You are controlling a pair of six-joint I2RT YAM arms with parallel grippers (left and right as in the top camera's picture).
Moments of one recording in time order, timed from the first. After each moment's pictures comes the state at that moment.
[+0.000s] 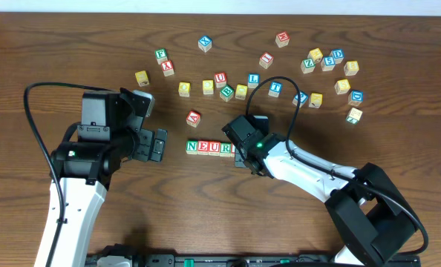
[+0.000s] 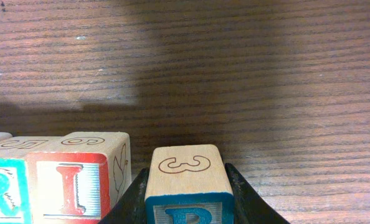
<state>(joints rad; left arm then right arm) -0.08 1.15 1.03 -0.89 0.15 0.17 0.72 1.79 1.00 -0.51 0.22 0.75</state>
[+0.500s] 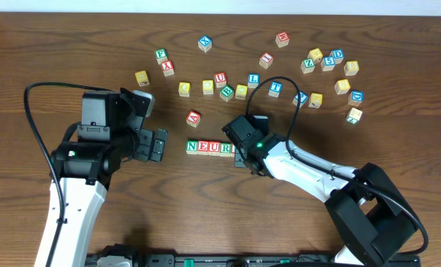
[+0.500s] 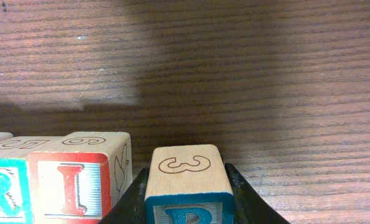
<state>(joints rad) -0.08 1.15 1.03 -0.89 0.15 0.17 0.72 1.79 1.00 -0.51 0.22 0.75</state>
